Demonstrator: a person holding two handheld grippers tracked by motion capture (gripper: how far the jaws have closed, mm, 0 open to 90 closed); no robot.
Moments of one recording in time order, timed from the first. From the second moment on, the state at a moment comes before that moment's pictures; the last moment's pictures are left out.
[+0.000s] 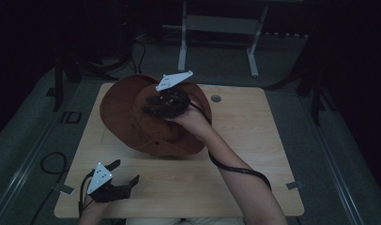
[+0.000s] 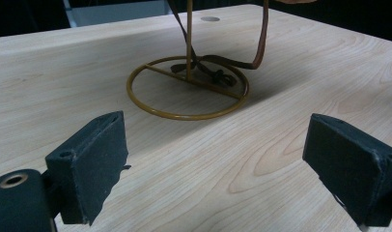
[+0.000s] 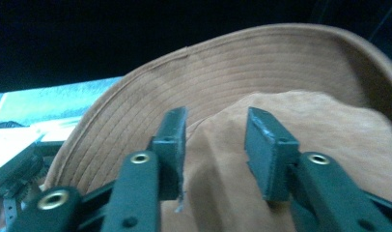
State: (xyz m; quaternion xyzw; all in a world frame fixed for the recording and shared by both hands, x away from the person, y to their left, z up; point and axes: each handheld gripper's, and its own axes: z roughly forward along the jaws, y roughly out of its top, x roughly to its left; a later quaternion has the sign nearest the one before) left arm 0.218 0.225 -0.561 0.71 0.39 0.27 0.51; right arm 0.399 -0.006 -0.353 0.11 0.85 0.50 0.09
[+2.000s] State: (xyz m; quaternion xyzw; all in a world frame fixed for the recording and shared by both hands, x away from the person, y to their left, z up) left arm 0.222 0.222 -0.568 0.73 0.39 0.26 0.50; right arm 0.348 -0.258 -0.496 0.27 0.83 0.47 0.14
